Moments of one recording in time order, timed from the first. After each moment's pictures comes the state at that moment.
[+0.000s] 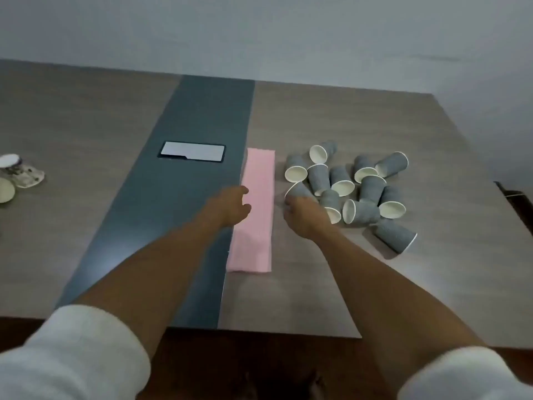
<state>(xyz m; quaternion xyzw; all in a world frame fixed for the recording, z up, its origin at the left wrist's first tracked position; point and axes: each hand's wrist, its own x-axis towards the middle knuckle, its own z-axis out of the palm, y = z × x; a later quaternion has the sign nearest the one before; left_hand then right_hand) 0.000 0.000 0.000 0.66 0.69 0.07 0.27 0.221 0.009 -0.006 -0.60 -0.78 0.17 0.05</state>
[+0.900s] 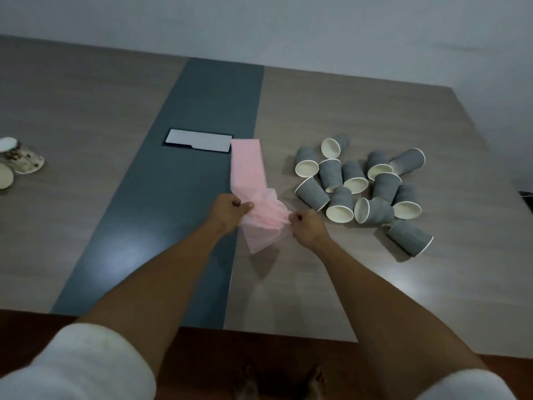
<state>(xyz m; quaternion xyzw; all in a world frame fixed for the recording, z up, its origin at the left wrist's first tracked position) -0.016 -0.024 -0.041 0.47 0.74 0.28 0.40 0.200 0.001 -0.068 -0.67 -0.63 0.37 0.13</state>
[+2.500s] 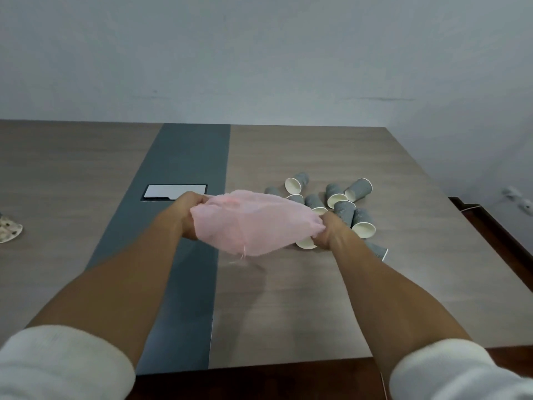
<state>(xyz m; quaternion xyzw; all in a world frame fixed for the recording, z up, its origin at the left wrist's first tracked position) -0.031 -0.006 0.104 0.15 0.62 0.38 0.67 0.294 0.021 0.051 -0.62 -0.12 0.65 0.43</state>
